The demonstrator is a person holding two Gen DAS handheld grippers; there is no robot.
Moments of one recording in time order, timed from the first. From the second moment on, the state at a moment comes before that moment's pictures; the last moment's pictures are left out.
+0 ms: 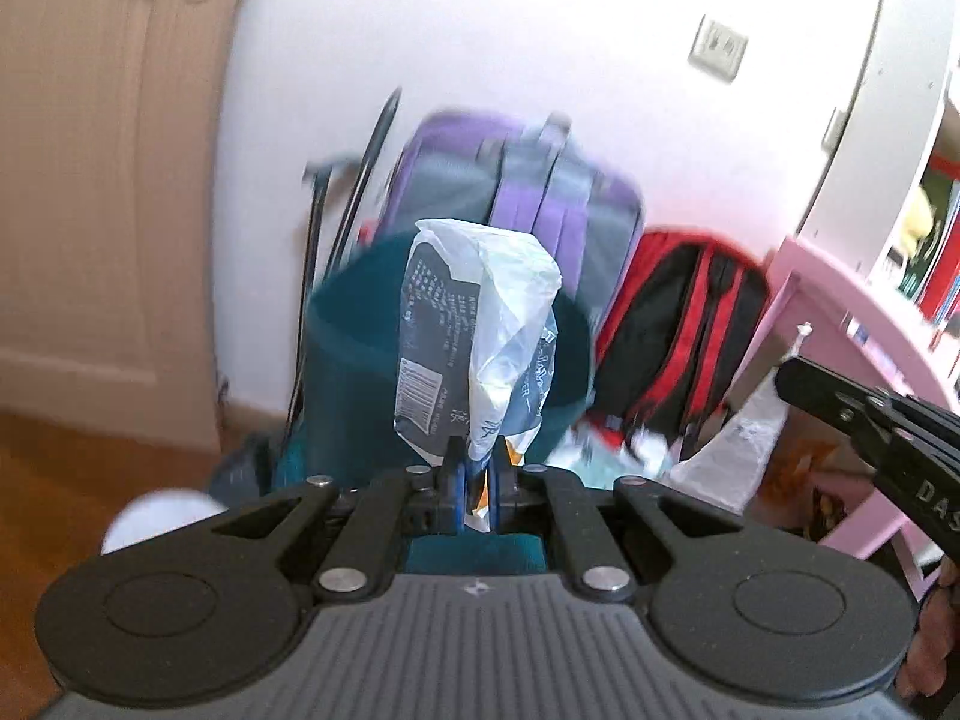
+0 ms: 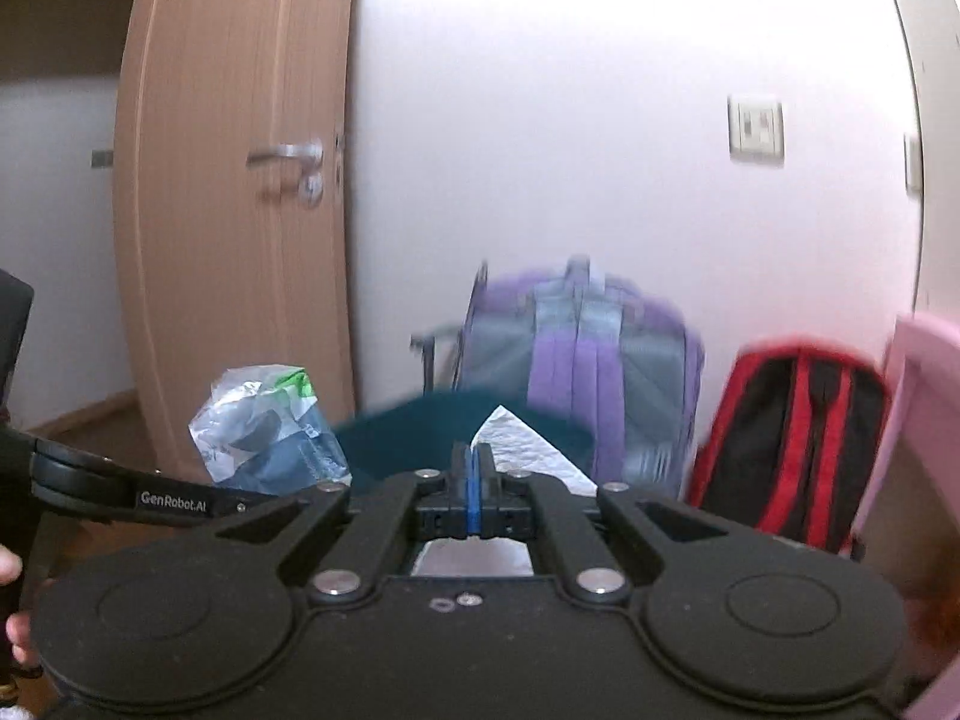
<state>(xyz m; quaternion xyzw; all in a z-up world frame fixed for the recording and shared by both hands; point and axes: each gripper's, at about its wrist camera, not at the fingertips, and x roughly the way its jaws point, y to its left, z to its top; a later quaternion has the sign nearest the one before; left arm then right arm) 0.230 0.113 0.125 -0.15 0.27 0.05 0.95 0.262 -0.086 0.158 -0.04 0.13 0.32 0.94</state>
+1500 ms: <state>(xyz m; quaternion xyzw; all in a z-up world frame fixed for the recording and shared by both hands) 0.403 0.157 0.067 -0.13 0.40 0.05 0.90 0.415 -0.011 0.088 -0.05 0.28 0.31 0.91</state>
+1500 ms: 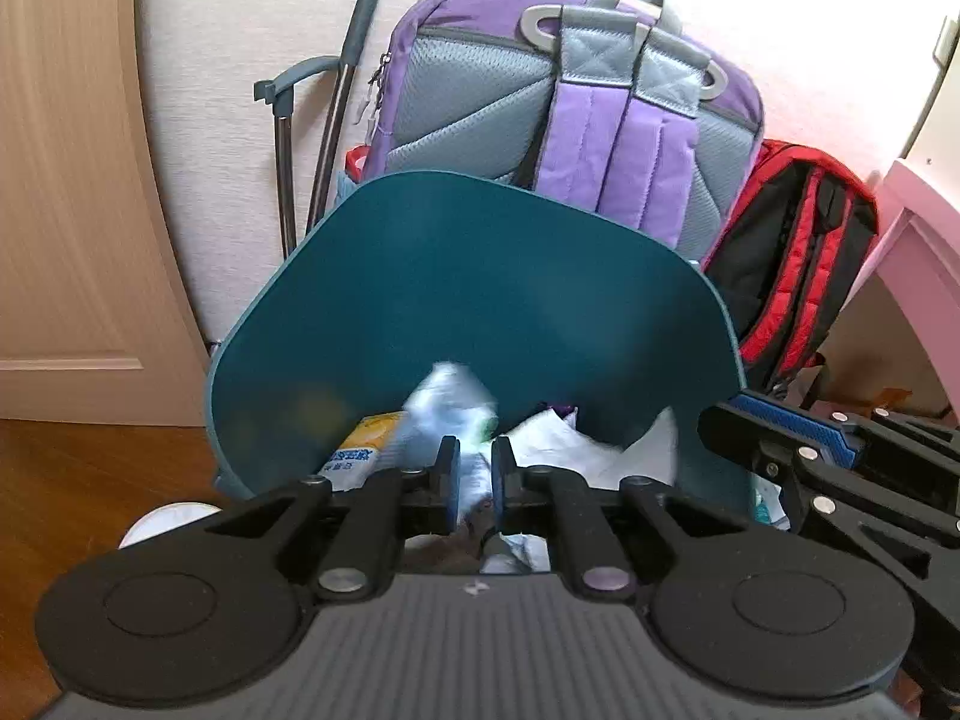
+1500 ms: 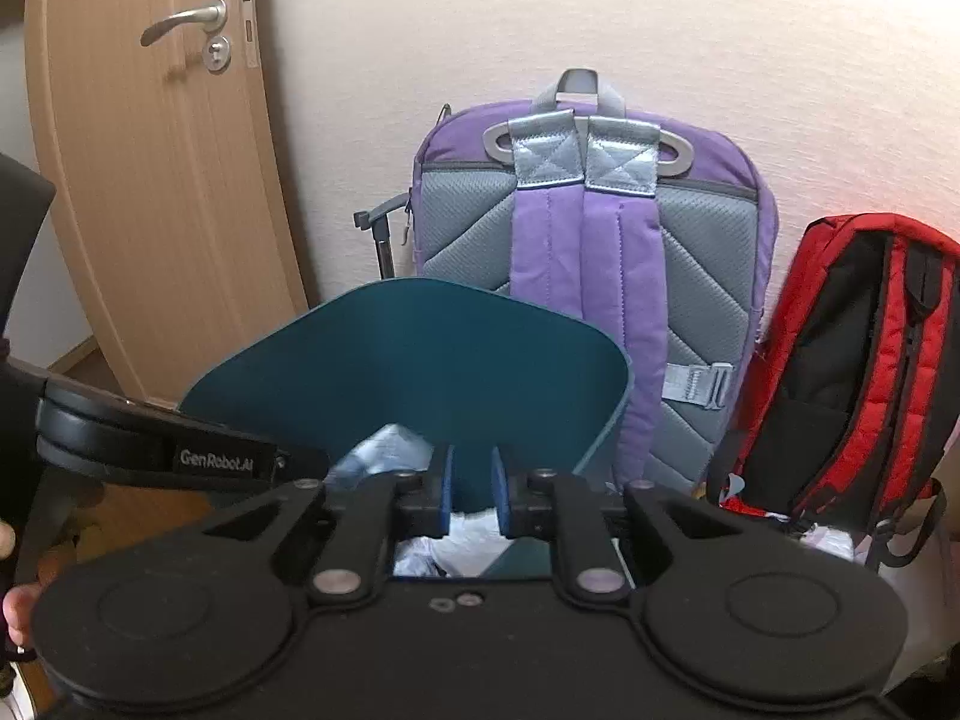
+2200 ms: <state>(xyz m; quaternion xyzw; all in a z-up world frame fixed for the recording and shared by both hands) 0.291 0.128 0.133 -0.12 0.35 0.05 0.93 0.301 -0.067 0.152 -0.03 0.23 0.33 0.91</state>
